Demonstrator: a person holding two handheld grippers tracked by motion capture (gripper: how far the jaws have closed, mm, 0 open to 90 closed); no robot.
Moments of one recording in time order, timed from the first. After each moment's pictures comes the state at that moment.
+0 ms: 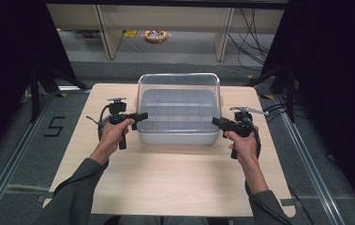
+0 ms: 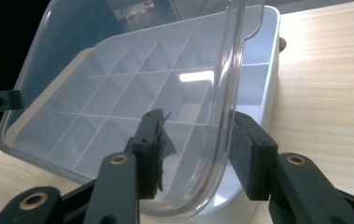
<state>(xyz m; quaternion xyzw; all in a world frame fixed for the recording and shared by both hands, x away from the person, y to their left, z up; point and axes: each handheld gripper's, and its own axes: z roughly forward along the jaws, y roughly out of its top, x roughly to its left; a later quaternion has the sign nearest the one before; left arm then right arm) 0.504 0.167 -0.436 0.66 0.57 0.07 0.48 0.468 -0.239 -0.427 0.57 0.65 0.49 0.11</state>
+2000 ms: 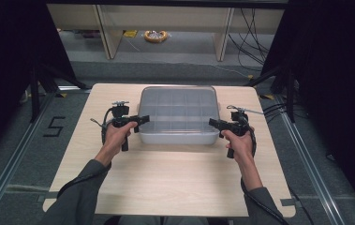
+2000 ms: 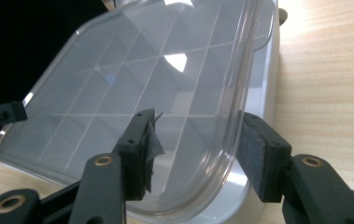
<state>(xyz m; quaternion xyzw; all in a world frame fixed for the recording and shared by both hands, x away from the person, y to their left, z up) 0.510 0.164 -0.459 0.67 0.57 0.09 0.47 0.485 -0.238 -0.446 0.58 0.66 0.47 0.09</state>
